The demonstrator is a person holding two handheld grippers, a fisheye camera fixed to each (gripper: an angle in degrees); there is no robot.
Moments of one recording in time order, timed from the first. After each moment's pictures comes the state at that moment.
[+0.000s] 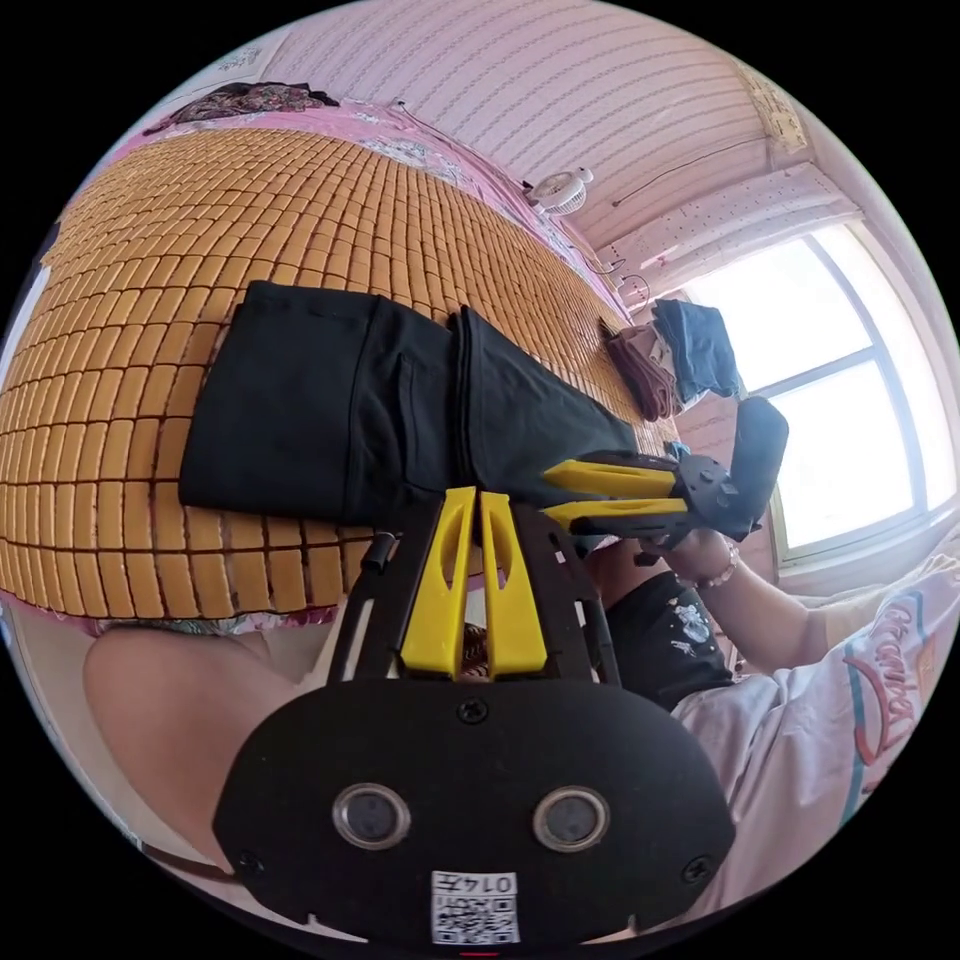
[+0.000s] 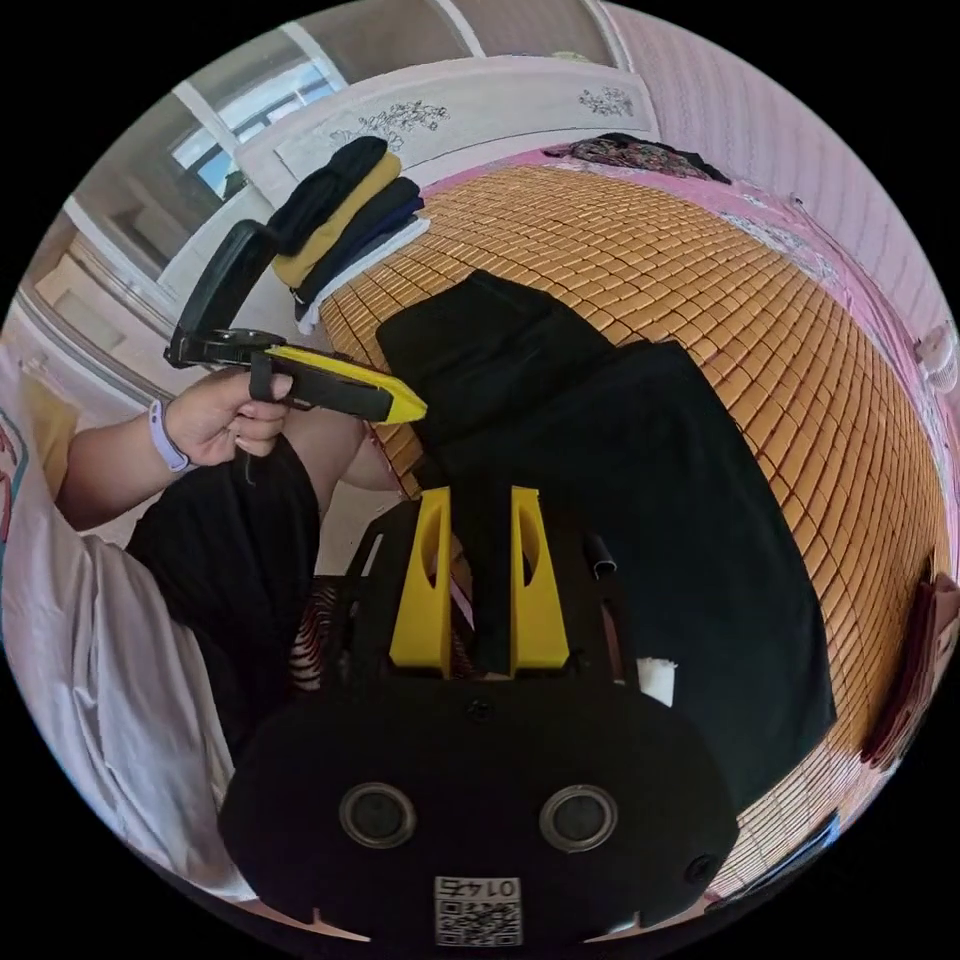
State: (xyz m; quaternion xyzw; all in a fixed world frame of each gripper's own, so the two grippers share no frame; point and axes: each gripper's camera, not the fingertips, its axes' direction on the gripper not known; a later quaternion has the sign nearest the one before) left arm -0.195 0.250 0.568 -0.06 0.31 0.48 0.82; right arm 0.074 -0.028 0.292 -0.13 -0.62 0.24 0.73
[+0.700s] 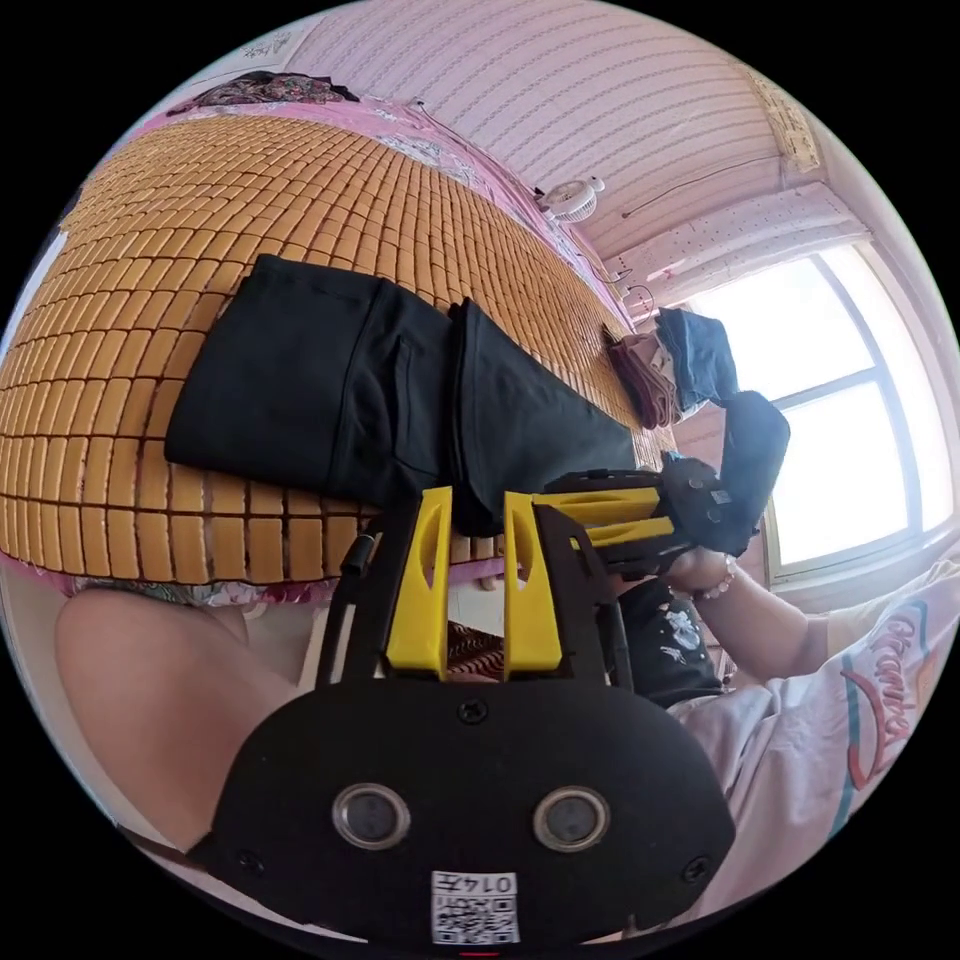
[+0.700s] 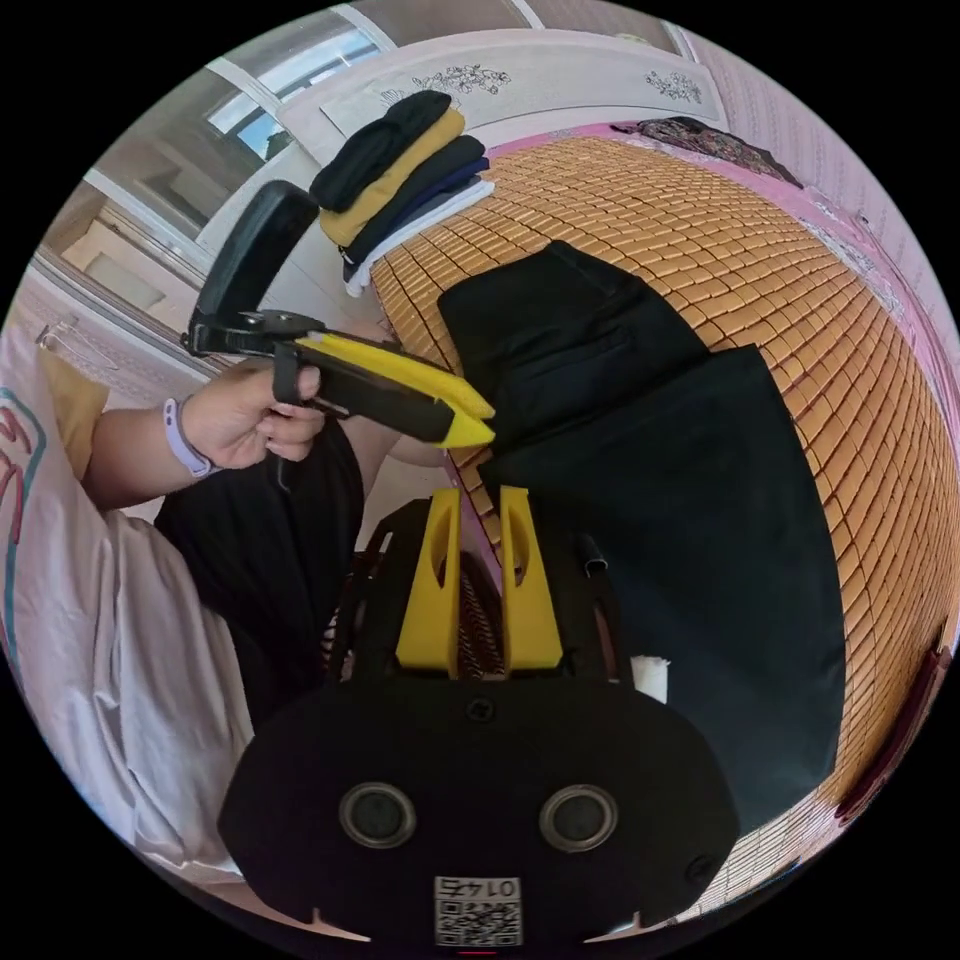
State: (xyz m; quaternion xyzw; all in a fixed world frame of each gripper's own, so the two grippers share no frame) left arm -0.215 0.259 0.570 -0.08 0.32 0.46 0.82; right arm 0.053 -0.066 0.310 -0.11 -0.69 0.20 0.69
